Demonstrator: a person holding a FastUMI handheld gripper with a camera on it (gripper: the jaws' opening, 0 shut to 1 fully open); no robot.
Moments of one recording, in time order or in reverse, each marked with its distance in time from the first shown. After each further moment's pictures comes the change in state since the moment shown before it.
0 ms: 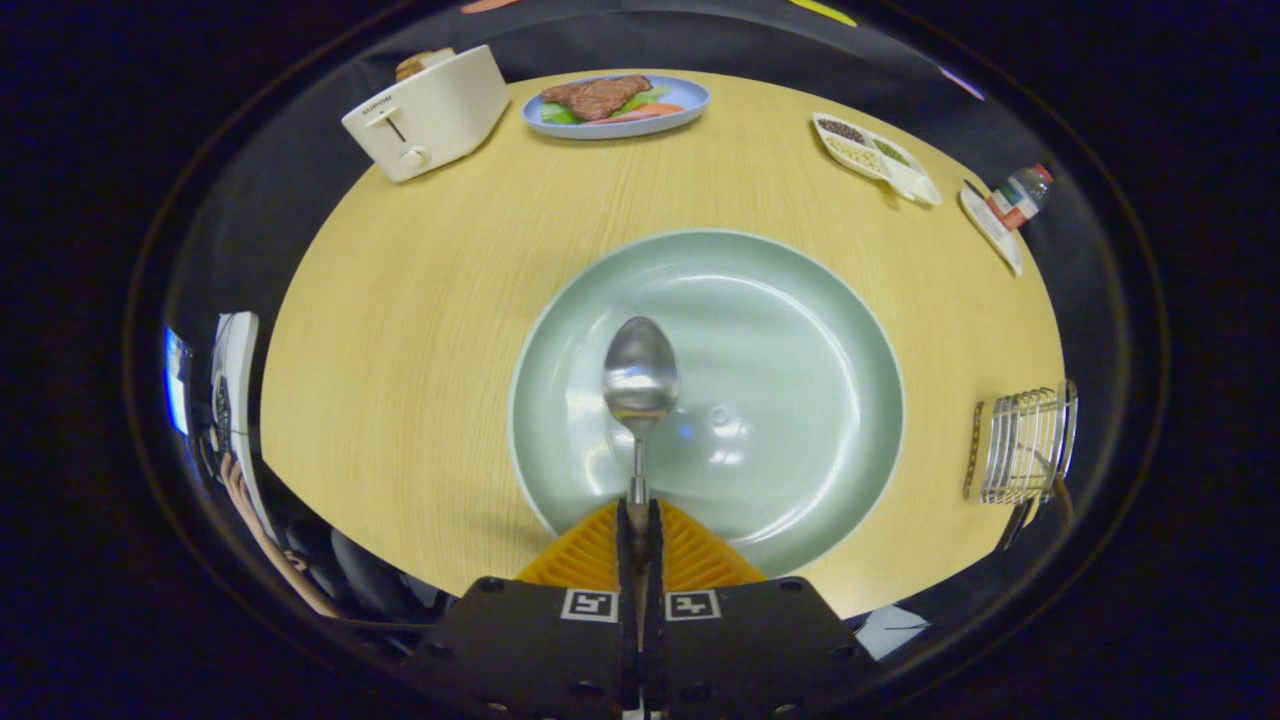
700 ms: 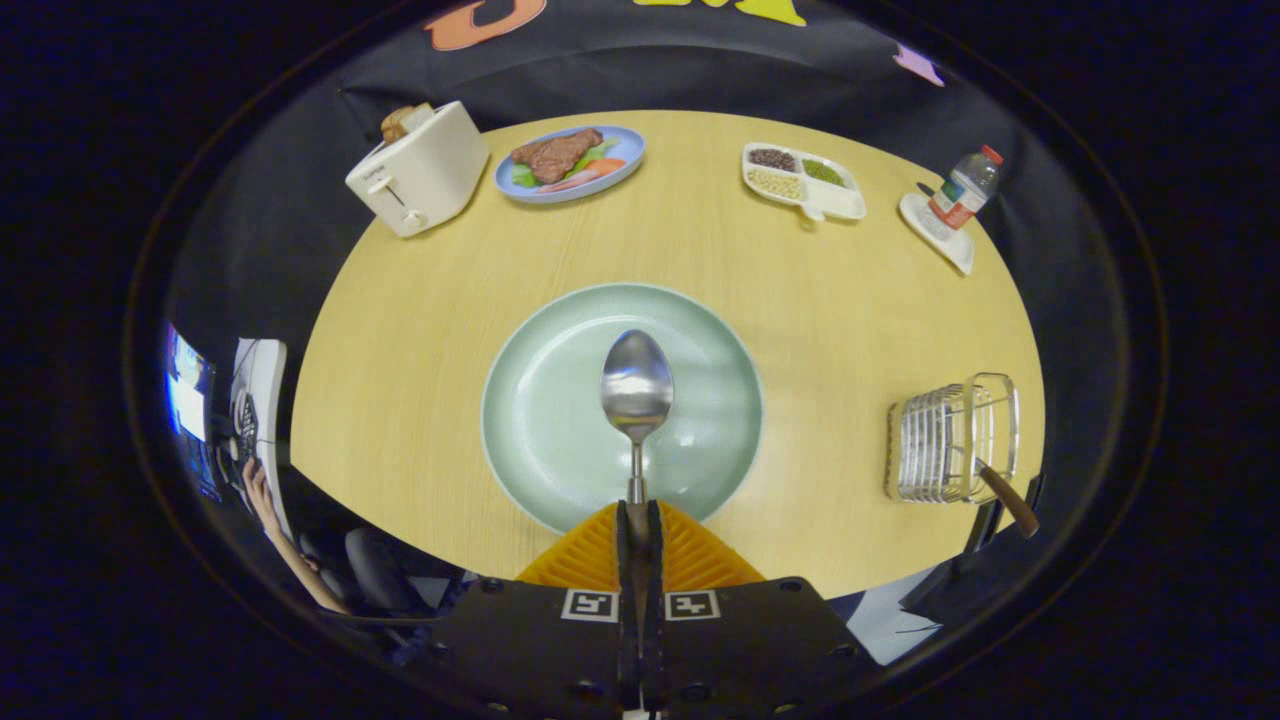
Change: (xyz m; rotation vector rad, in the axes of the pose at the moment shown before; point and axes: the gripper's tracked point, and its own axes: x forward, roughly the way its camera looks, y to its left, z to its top) arm -0.082 -0.077 0.000 0.026 -0.116 0.014
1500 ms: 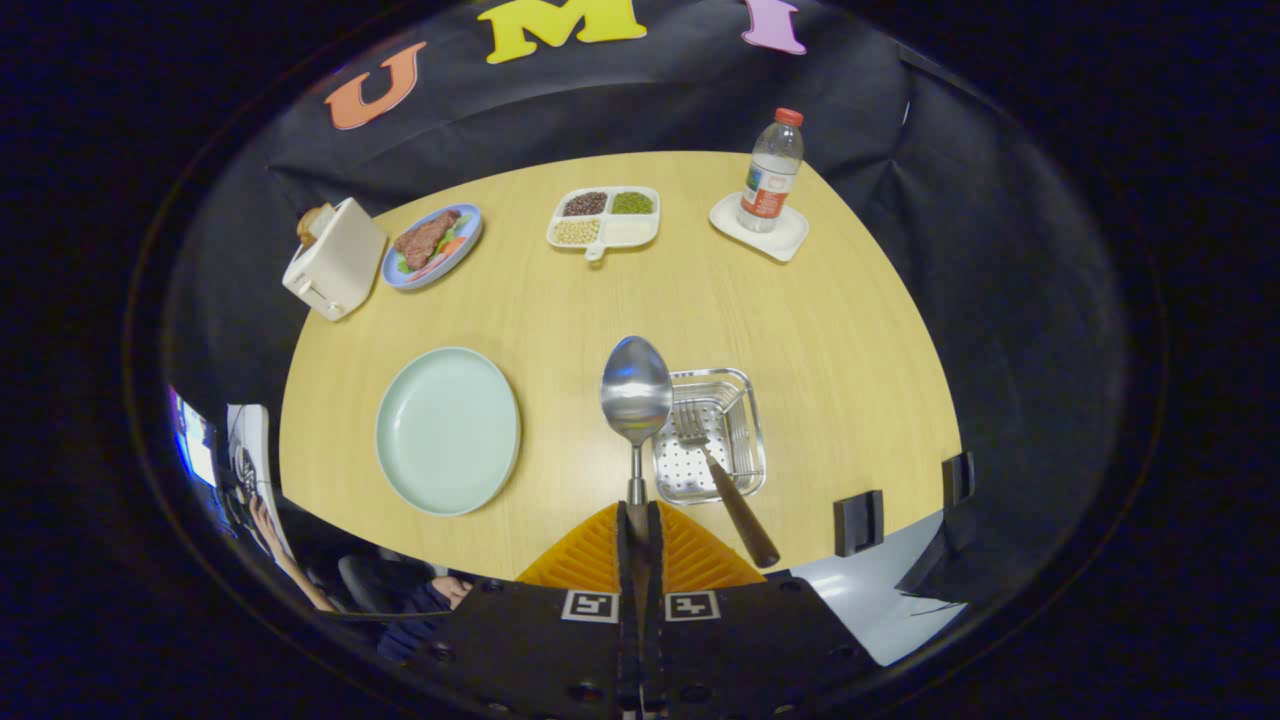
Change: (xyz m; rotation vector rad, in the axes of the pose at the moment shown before) arm -0.065 -0.180 -0.008 0.174 -0.060 -0.072
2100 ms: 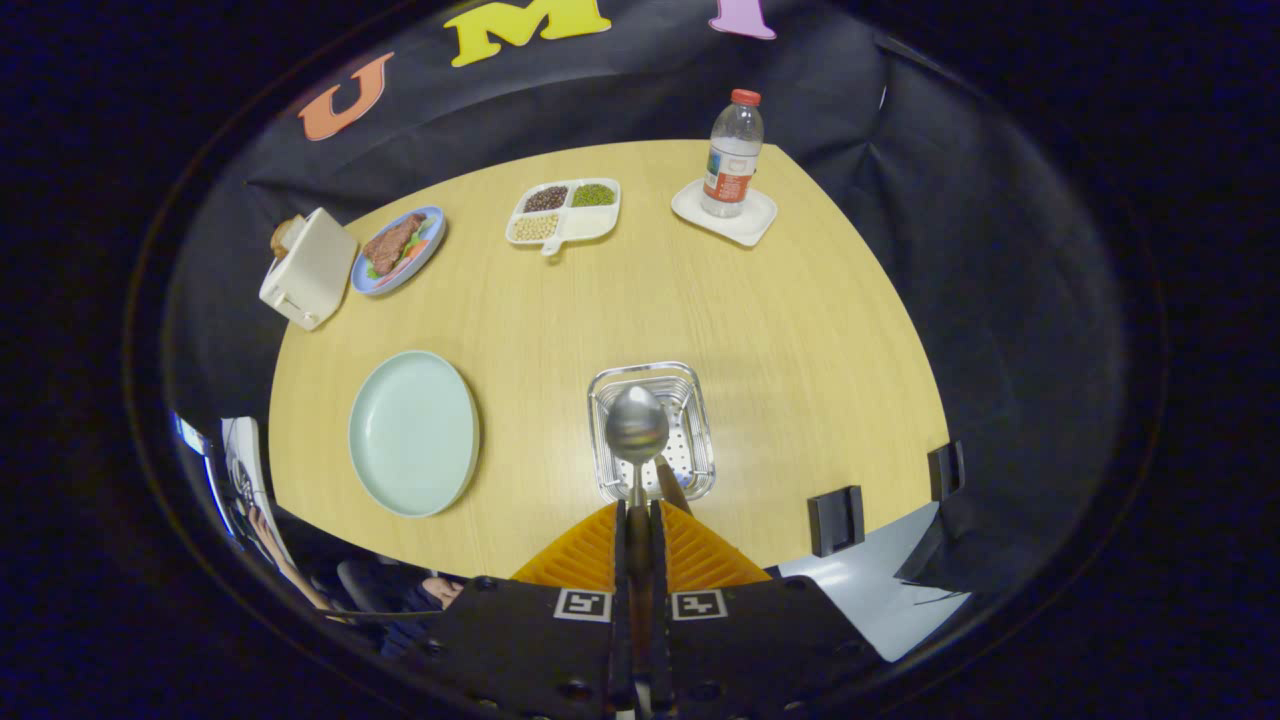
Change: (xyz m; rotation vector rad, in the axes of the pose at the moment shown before) arm 0.004 -0.024 0.004 0.036 0.006 -0.028
